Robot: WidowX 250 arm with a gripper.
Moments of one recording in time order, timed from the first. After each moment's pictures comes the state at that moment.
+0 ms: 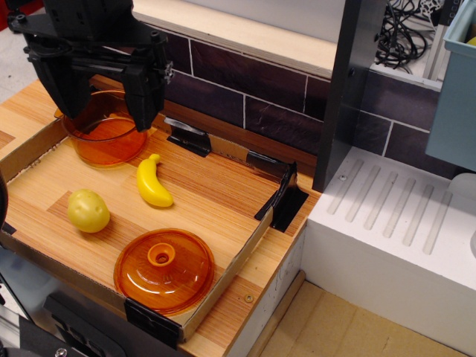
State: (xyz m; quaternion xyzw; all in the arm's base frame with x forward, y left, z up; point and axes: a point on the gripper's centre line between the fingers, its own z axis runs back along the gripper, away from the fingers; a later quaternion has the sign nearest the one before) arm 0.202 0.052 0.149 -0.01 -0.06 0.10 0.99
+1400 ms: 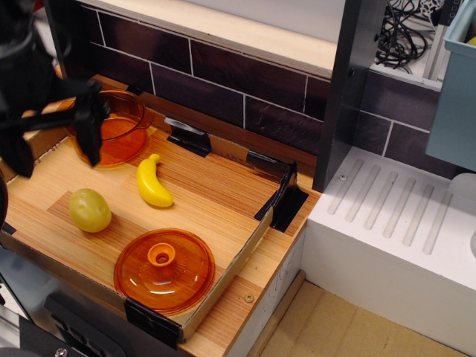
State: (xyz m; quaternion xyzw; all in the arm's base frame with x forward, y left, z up) arm 0.186 0.122 0.077 -0.03 -0.03 0.33 0.94
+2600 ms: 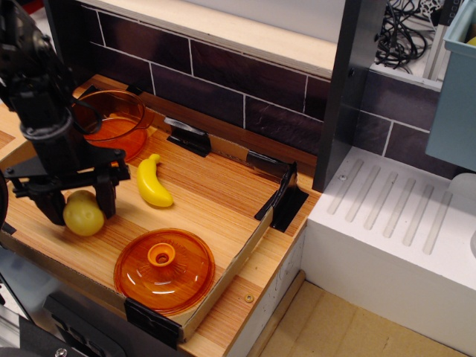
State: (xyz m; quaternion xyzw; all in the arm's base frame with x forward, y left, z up) arm 0.200 0.122 0.004 -0.01 -0.02 0.34 0.94
